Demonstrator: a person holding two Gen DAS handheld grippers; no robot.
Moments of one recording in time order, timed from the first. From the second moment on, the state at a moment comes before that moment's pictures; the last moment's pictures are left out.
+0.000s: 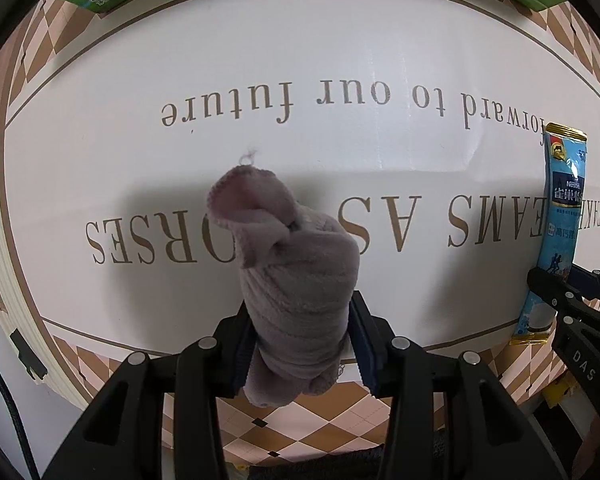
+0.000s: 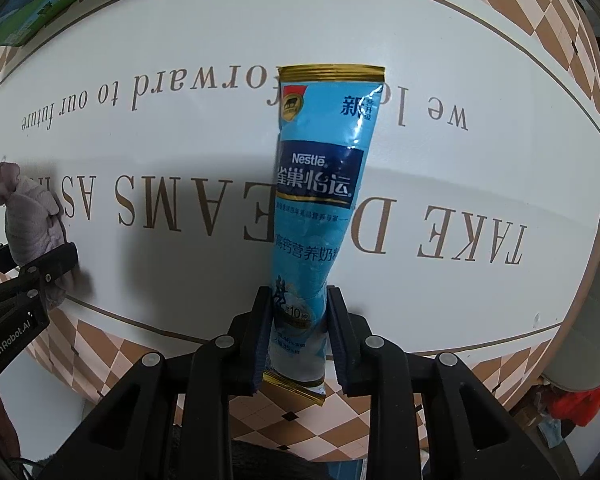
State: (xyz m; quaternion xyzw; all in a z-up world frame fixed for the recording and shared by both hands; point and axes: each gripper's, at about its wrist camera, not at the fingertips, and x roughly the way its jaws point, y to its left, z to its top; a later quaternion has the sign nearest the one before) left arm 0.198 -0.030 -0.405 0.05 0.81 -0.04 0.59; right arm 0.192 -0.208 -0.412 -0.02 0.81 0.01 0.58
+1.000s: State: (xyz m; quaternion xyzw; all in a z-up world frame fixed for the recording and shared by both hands) left arm 0.483 -0.005 -0.260 0.06 0.71 -0.05 0.70; right arm 0.439 -0.191 -0.218 0.00 0.68 0.04 0.74
